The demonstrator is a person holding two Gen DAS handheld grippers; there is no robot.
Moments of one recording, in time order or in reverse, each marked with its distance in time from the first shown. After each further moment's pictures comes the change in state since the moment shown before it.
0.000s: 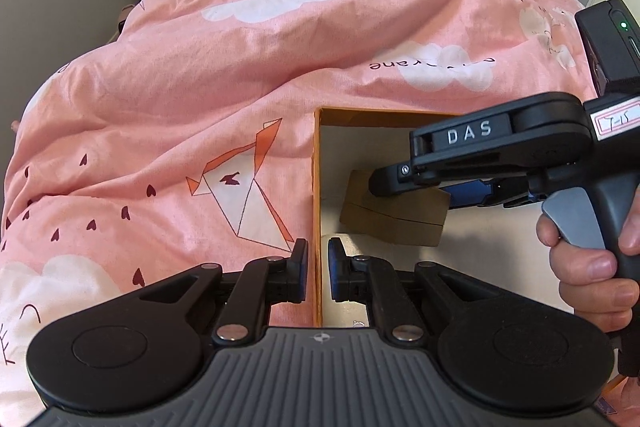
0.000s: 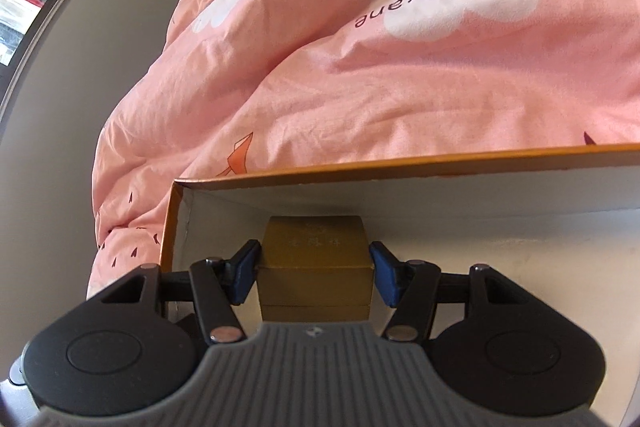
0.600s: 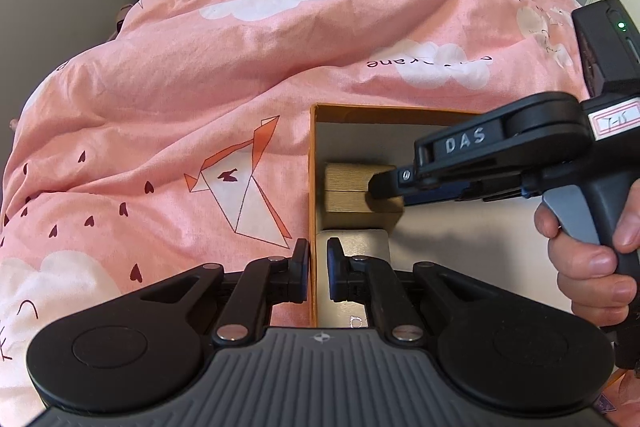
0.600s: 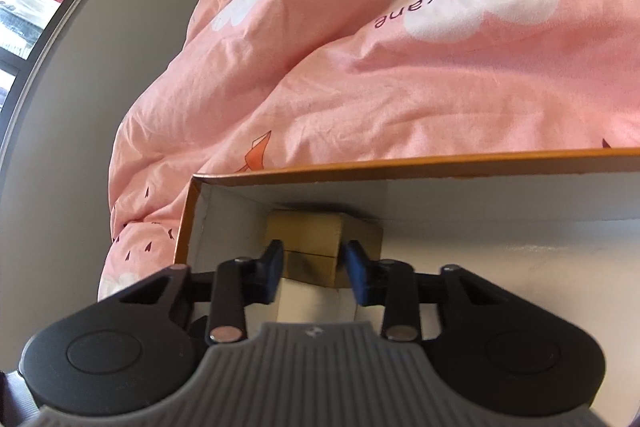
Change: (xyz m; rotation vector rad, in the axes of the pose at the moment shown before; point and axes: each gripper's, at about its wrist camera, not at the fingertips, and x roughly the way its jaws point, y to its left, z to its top) left arm -0.002 -0.002 -0.002 -0.004 -0.001 0.001; right arm 0.004 0.001 0.000 -0.046 0.005 0.063
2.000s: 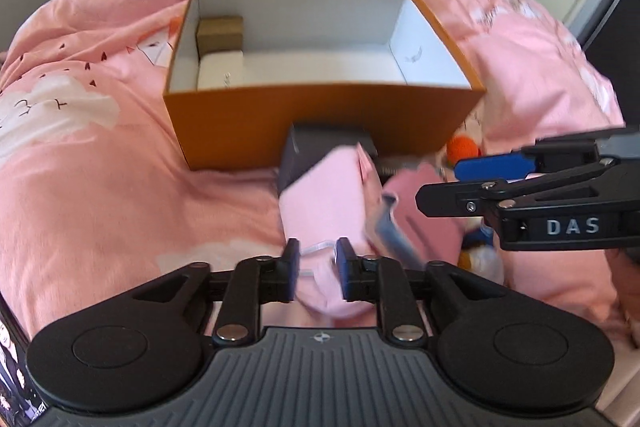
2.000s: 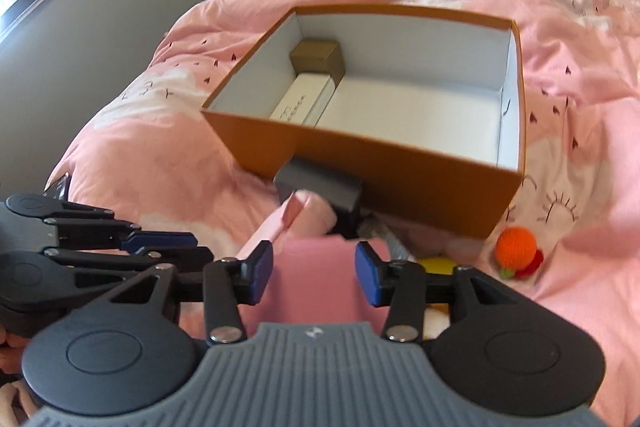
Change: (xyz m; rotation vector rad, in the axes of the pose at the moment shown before) left arm -0.130 -0.077 -0.182 0.101 0.063 -0.183; right arm -0.187 0.019 -0.268 -0.378 -0.101 -0.218
